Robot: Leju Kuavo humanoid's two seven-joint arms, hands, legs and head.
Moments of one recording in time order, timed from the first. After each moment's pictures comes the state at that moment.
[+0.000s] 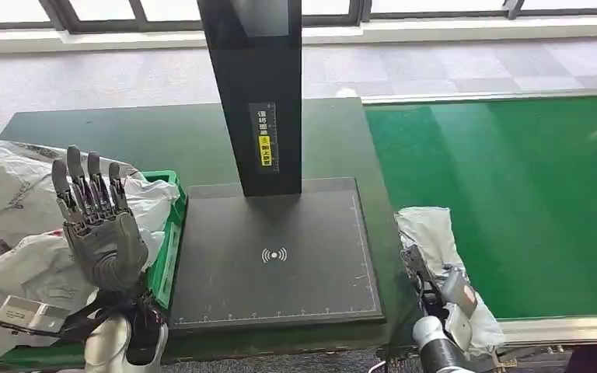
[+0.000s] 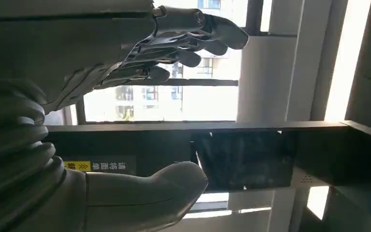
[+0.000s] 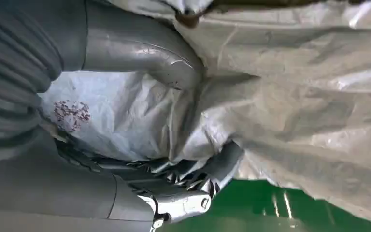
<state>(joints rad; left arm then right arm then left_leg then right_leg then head) 0.01 -0.29 -0.02 -1.79 0.02 -0.05 -0.63 -0.37 0.15 -0.49 -0.55 1.35 -0.45 0.09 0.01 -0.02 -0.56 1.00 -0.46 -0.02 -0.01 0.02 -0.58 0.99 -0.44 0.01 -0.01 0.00</state>
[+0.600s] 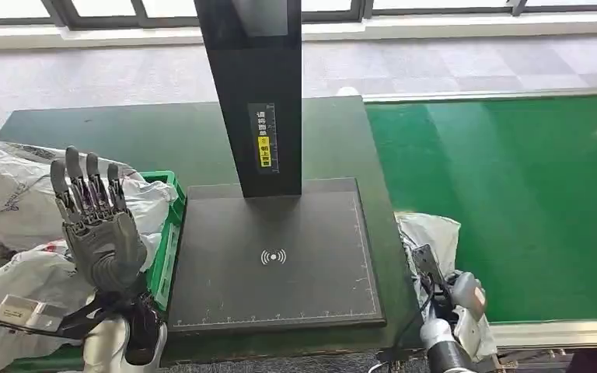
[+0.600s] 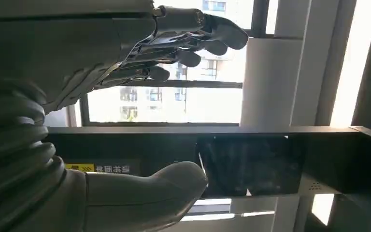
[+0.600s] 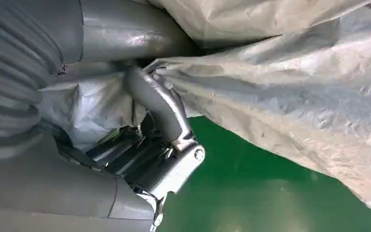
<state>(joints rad) 0.01 -0.29 -0.01 -1.78 0.04 -0.05 -0.63 -0.37 0.15 -0.54 -0.55 1.26 -0.59 -0.07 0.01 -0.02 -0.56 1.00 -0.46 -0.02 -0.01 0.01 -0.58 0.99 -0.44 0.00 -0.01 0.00</state>
